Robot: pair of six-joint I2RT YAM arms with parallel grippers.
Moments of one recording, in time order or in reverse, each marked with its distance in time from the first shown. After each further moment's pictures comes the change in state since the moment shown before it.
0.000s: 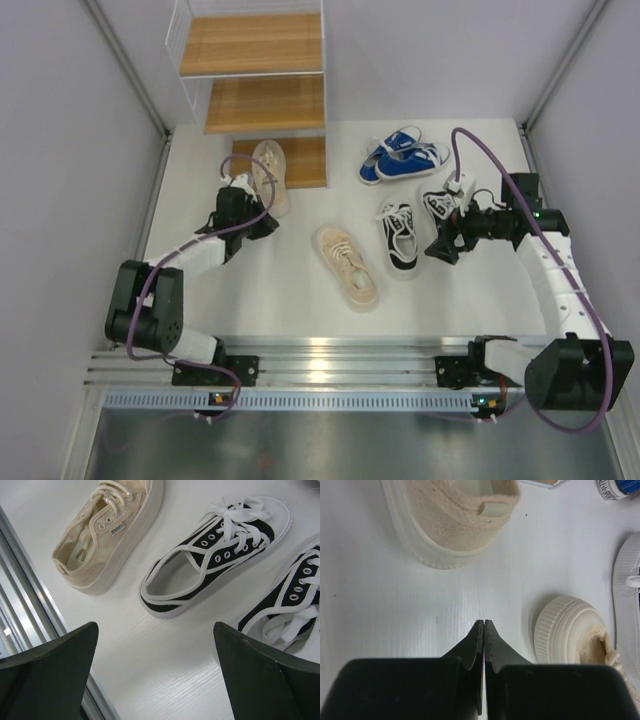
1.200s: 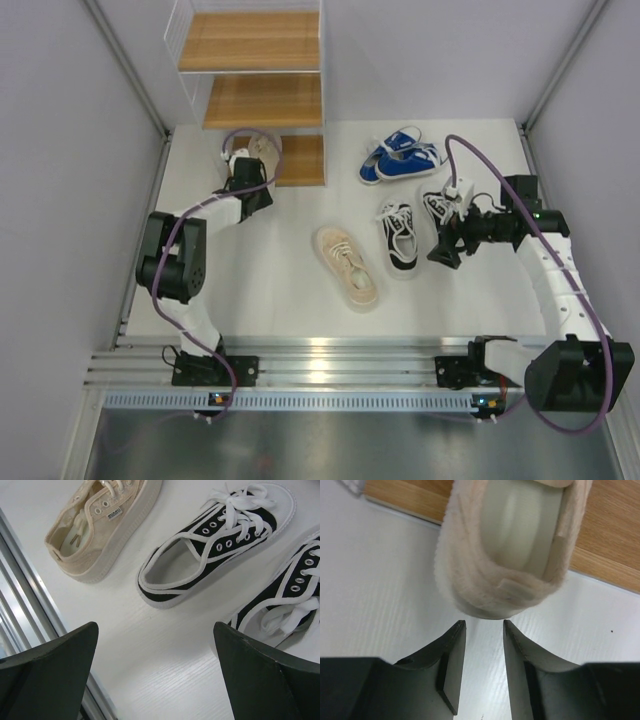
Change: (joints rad) left arm -0.006 0.401 0.406 -0.140 -0.383 -0.004; right arm 0.001 -0.004 -0.001 -0.037 0.036 -0.060
